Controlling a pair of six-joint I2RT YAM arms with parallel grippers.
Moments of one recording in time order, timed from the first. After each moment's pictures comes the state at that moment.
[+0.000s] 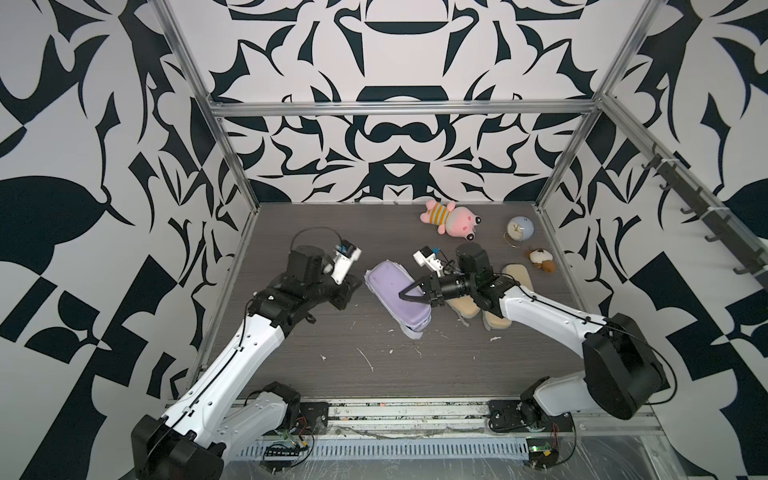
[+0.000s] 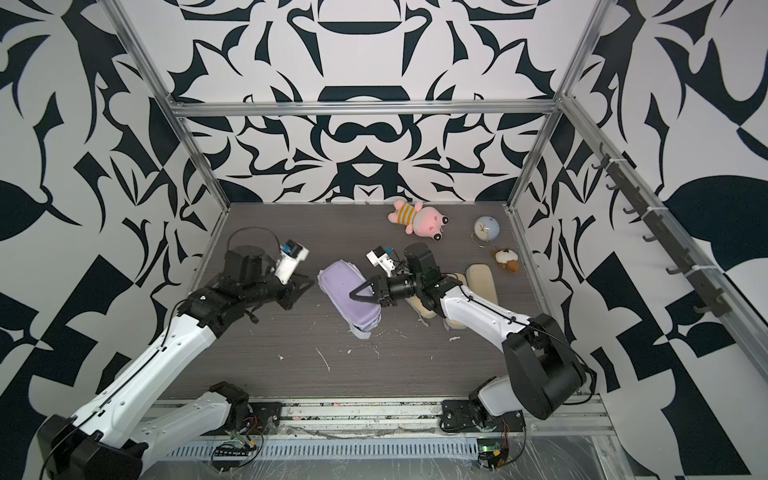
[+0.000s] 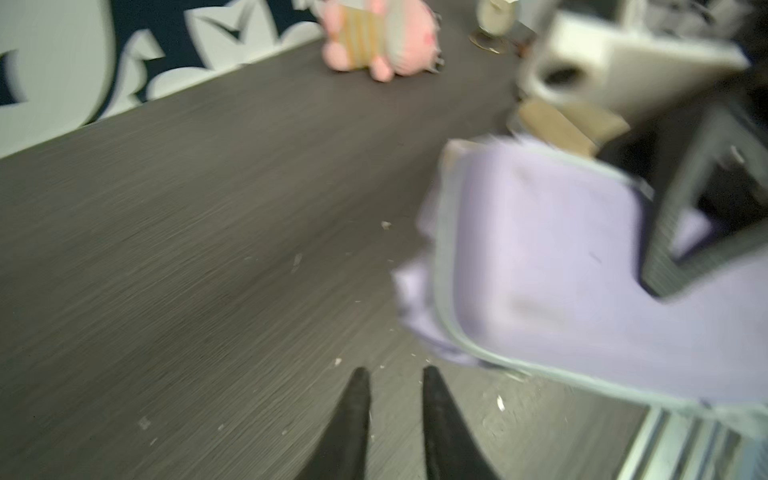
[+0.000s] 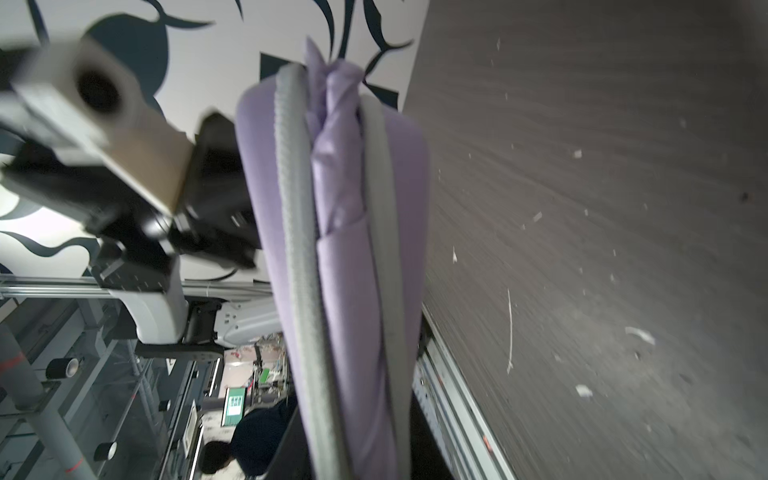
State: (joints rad) left arm -0.38 1.01 0.95 -0.56 0.28 0.07; right arm 0.54 1.42 0.81 0.07 -1.10 0.89
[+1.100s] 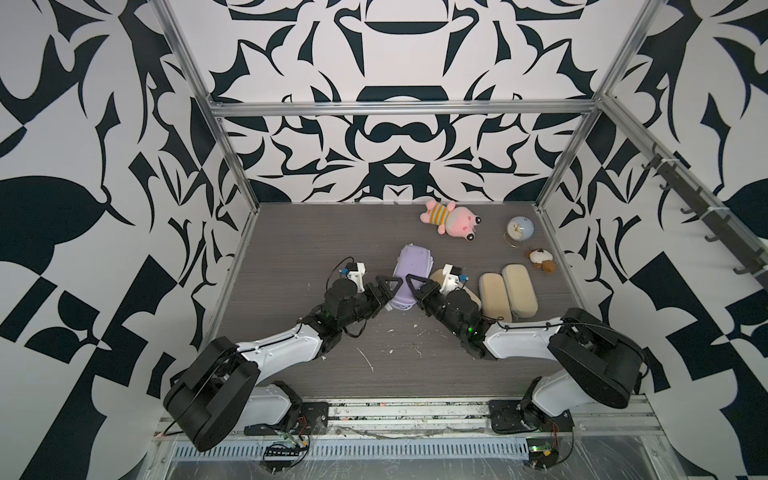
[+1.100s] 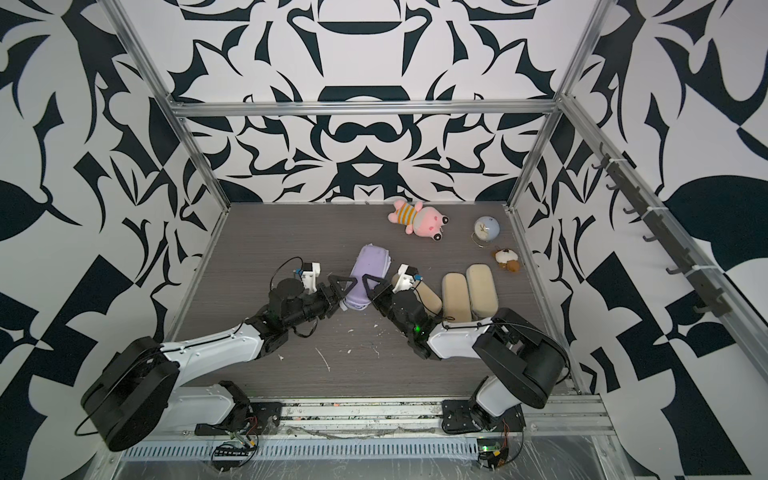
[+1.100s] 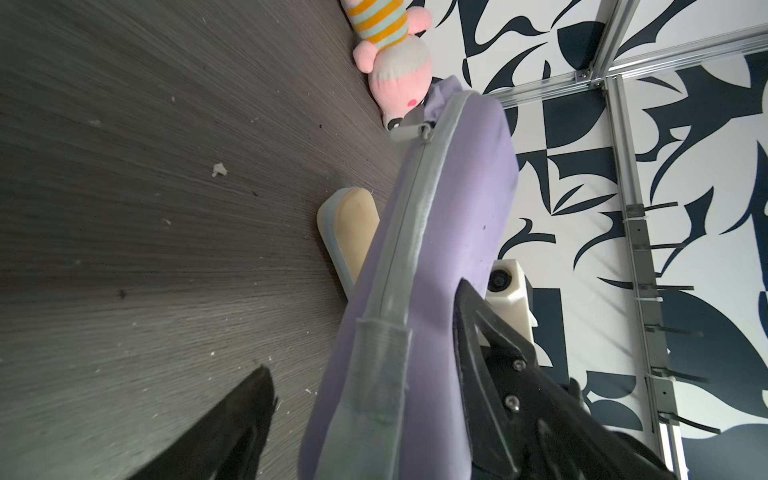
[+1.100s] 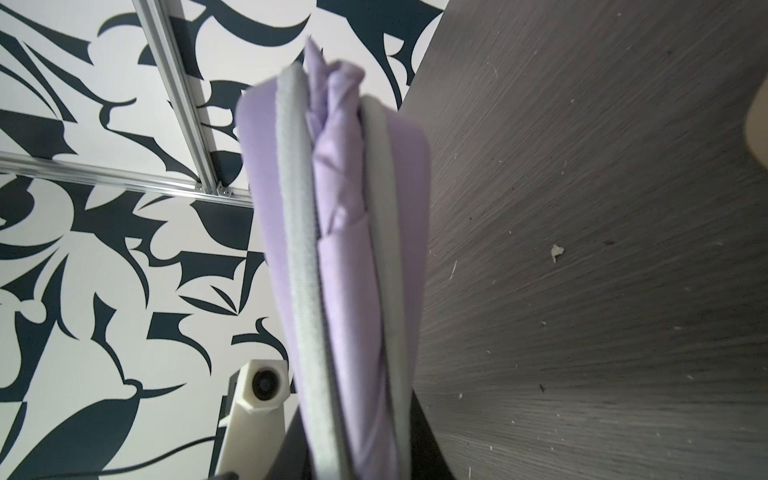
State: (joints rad) left arm -0.70 1.32 0.47 0.57 0.24 -1.26; right arm 0.83 1.52 0.49 0.89 0.19 1.41
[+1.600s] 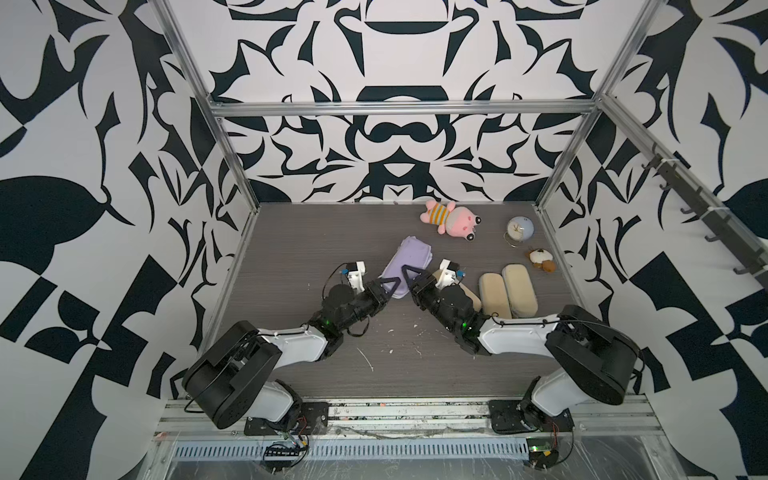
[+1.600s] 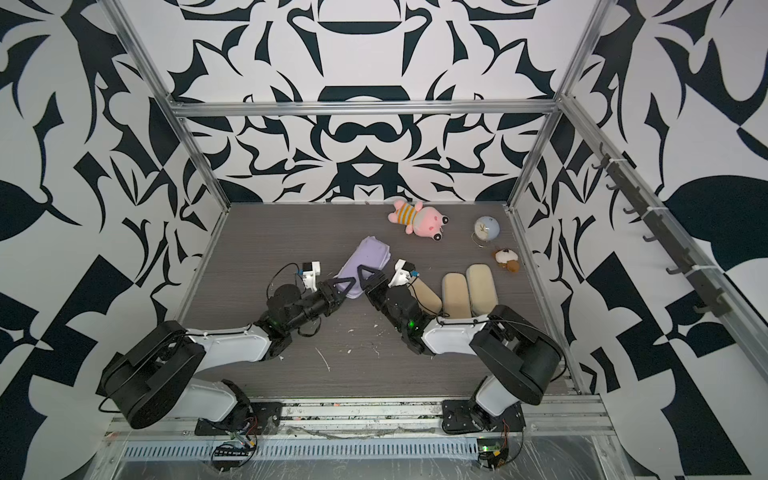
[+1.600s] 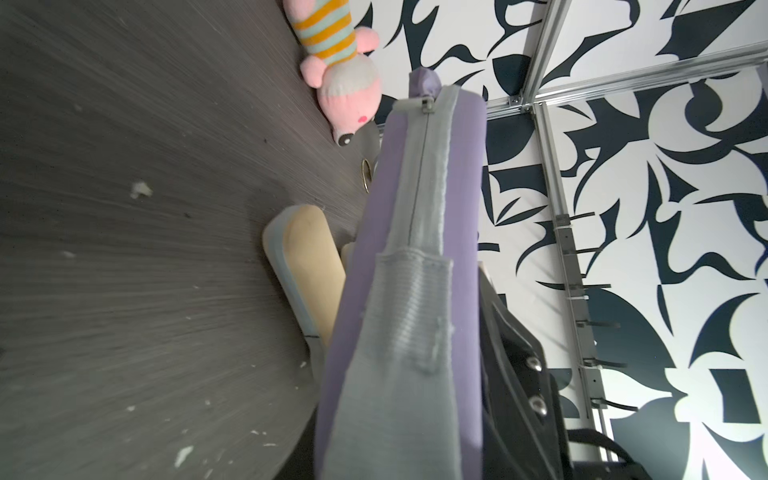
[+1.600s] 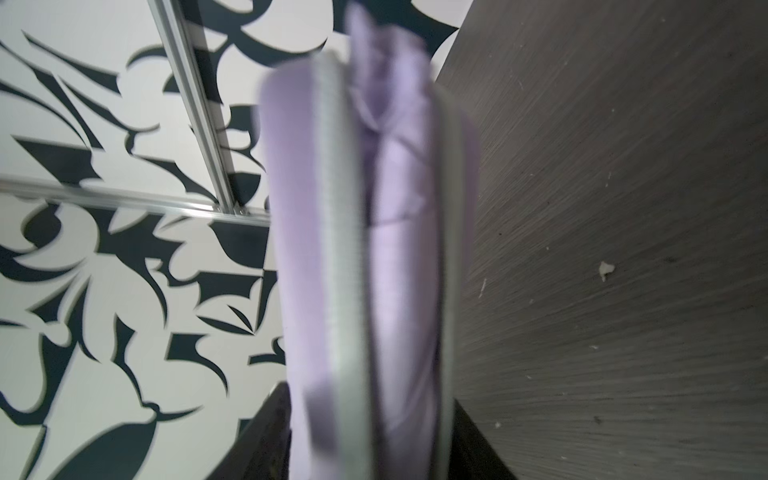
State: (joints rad) left arm -0.61 1.42 0.39 0.91 0.30 -1.35; right arm 0.80 1.51 0.55 0.82 0.12 1.40
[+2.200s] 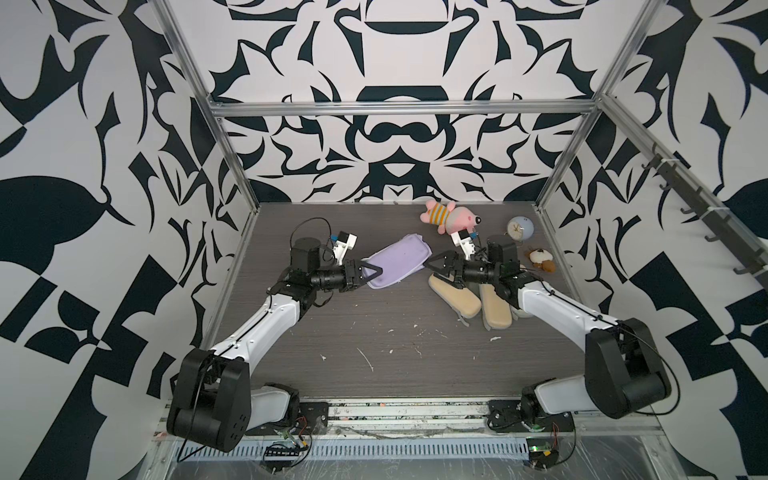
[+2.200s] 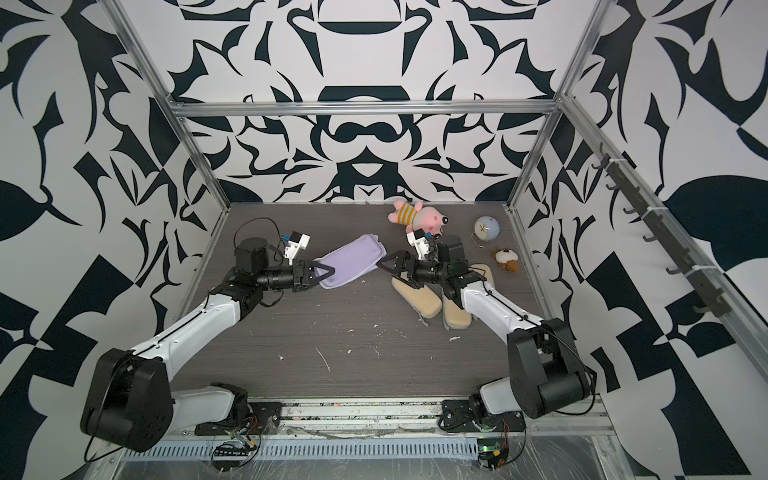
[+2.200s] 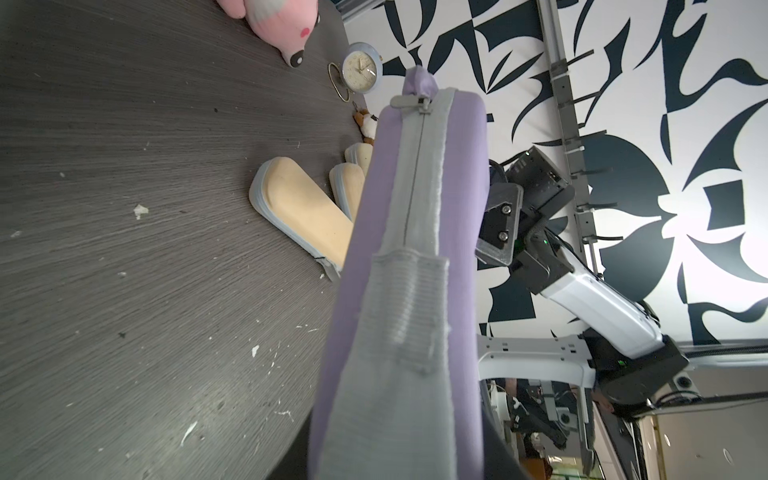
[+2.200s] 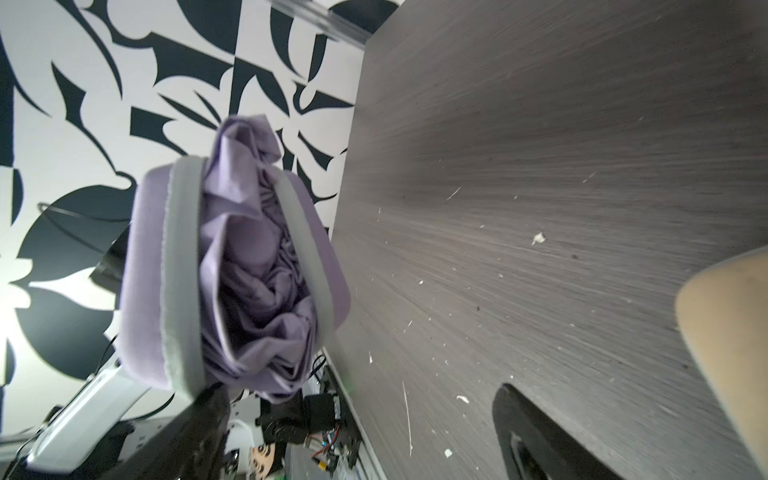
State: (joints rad) left arm -0.29 1.29 0.77 0.06 1.04 -0.76; right arm 0.29 1.43 0.82 0.12 -0.95 0.82
